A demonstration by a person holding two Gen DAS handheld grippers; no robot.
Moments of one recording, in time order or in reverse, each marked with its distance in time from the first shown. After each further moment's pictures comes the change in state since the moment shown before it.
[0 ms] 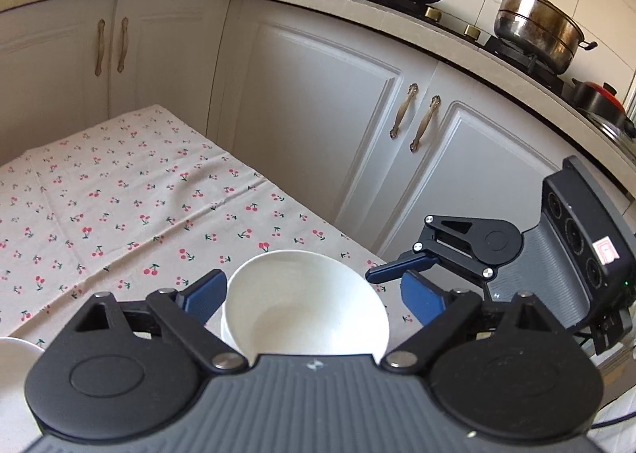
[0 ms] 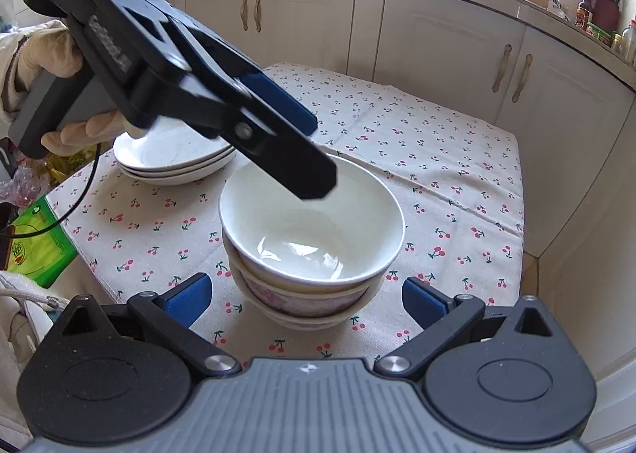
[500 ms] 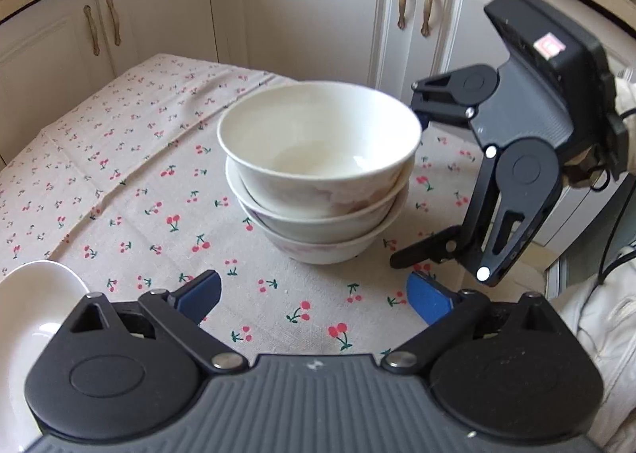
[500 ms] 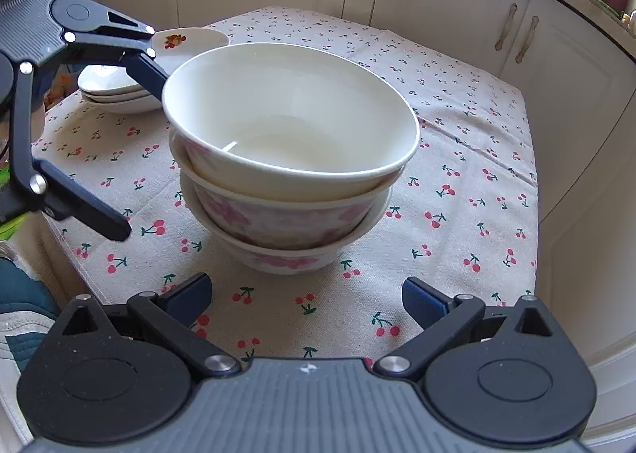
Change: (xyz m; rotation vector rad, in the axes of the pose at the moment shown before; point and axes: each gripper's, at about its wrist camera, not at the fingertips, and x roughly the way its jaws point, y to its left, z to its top) left arm 0.031 -0.012 -0.079 0.209 0.212 0.142; right arm 0.047 -0.008 -0.028 -0.018 0.115 -0.037
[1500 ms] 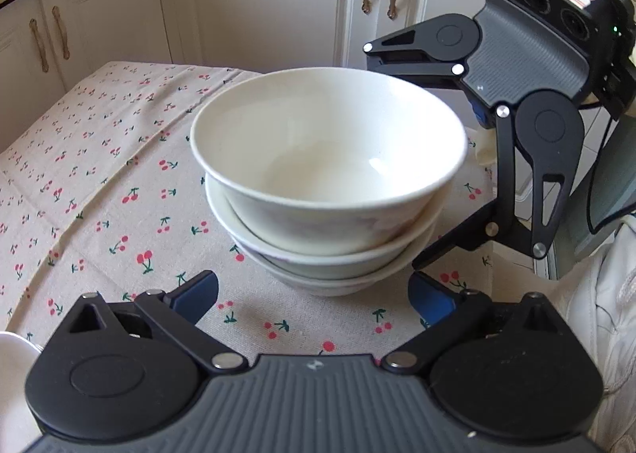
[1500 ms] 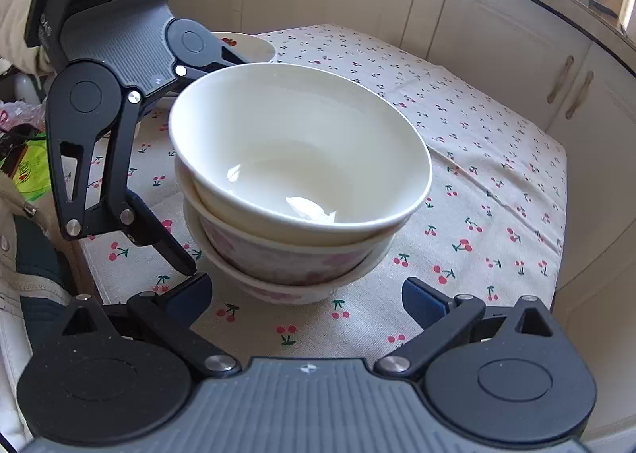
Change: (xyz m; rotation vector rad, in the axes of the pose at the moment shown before) left arm 0.024 0.019 0.013 0.120 -0.005 -0.107; right arm 0.002 -0.015 0.014 -0.207 -0.059 0.126
